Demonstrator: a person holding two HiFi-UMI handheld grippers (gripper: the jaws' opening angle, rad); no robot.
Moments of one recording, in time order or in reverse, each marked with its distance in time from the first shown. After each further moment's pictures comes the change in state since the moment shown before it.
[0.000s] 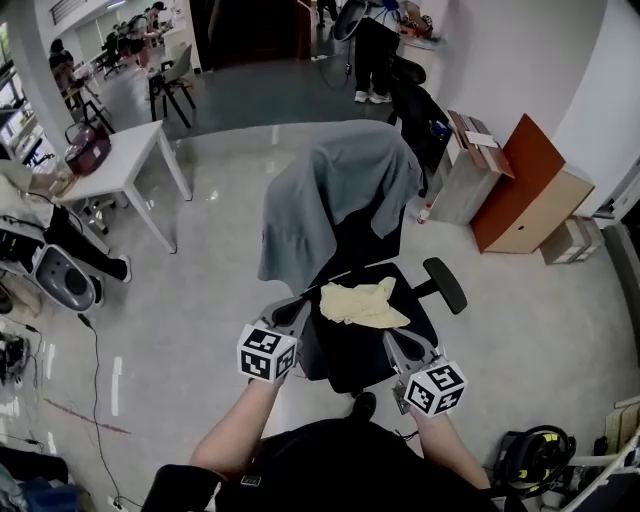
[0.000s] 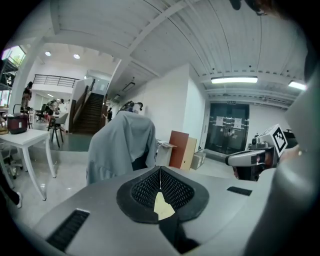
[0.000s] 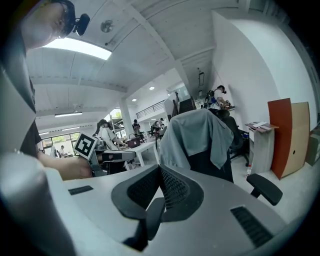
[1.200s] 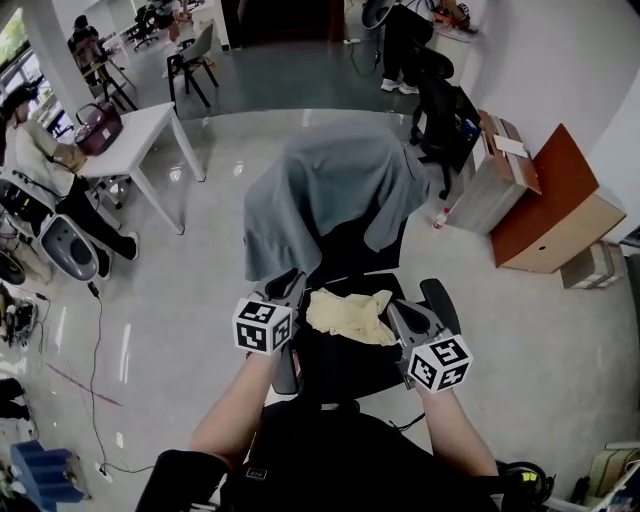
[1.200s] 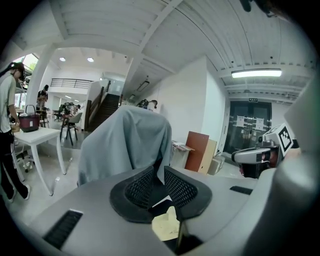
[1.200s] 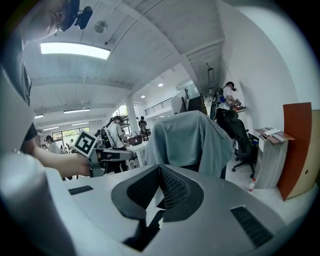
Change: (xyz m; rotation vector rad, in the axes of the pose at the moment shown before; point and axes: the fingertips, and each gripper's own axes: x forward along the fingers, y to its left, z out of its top) left arm 0.147 0.032 0.050 -0.075 0.008 0.191; right arm 0.070 -0.166 0.069 -0.078 0.038 0.109
